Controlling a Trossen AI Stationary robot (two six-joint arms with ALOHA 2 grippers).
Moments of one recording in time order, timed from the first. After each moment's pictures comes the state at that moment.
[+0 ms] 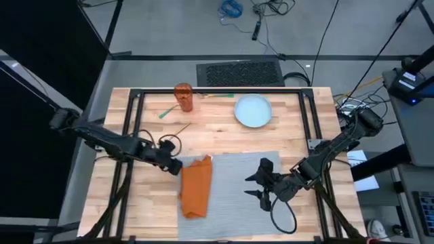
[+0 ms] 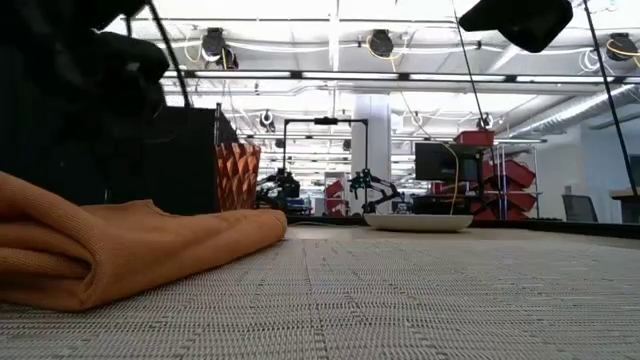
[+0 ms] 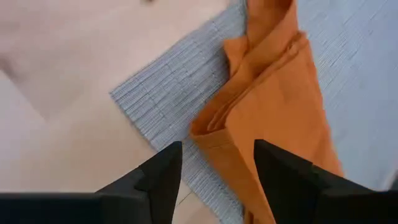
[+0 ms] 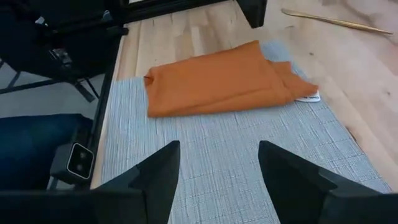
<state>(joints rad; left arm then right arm) -0.28 1.05 0.46 -0.34 -0.10 -1.32 0.64 1.38 0.91 -0.19 0.53 0.61</state>
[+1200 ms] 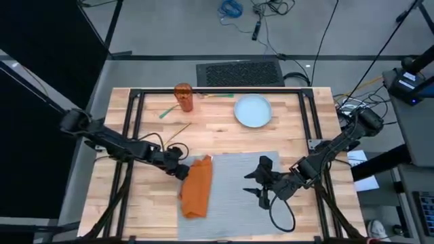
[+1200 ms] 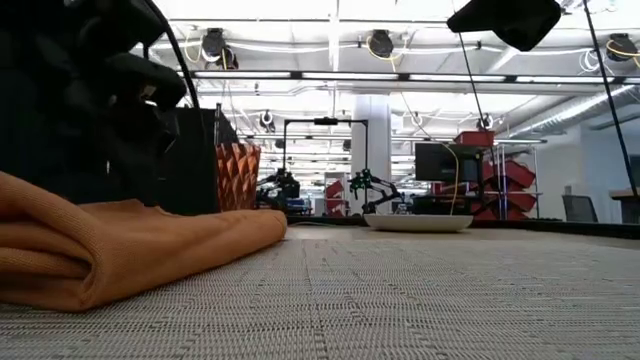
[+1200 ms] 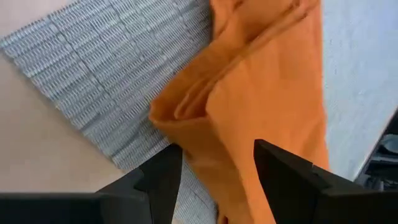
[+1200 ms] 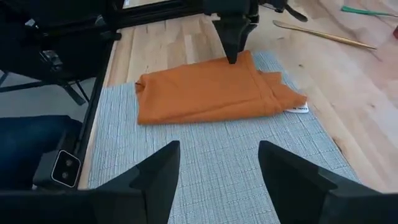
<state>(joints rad) -0.25 1.32 0.45 -0.05 0.06 -1.35 0.63 1.38 0.91 -0.18 0.55 0.56</state>
